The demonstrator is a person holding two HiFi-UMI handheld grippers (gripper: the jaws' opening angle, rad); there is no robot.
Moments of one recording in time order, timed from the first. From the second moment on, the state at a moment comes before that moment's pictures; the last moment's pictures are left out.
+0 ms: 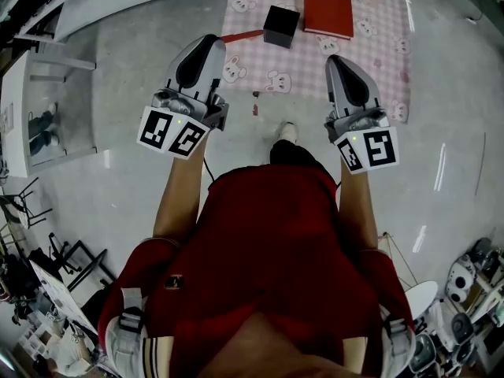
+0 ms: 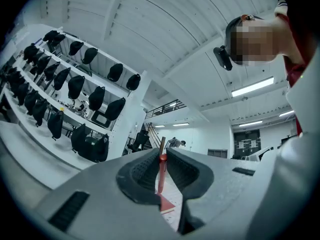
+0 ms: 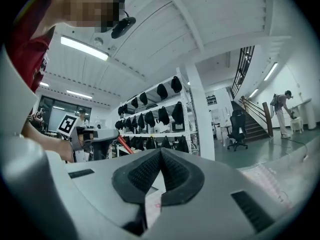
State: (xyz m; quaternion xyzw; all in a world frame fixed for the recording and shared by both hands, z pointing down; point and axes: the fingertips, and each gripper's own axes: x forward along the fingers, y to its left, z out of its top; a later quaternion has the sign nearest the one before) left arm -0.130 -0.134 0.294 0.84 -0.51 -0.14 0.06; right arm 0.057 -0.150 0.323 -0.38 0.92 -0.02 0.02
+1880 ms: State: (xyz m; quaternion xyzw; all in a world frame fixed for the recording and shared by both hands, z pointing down) left arm -0.084 -0.297 0.478 0.86 -0.48 0.04 0.14; right arm 0.067 -0.265 0.377 -0.42 0.90 -0.06 -0.04
